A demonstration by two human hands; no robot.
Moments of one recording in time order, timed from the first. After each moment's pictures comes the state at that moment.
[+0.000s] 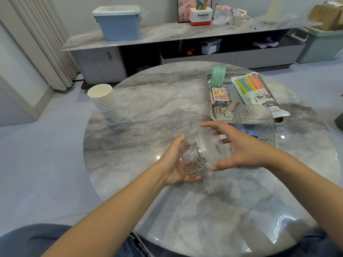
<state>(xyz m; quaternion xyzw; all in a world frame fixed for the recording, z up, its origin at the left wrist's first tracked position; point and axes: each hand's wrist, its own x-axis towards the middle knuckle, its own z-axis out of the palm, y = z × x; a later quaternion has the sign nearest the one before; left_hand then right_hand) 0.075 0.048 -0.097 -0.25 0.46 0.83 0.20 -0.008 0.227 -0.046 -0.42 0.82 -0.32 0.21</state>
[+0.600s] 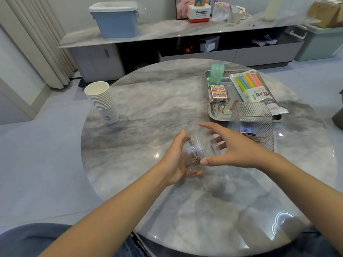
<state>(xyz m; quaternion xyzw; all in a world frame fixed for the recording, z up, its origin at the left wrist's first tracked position) 0.075 0.059 -0.100 -0.20 0.49 0.84 0.15 0.002 0.221 -0.050 -0.37 0.86 -0.30 0.20</state>
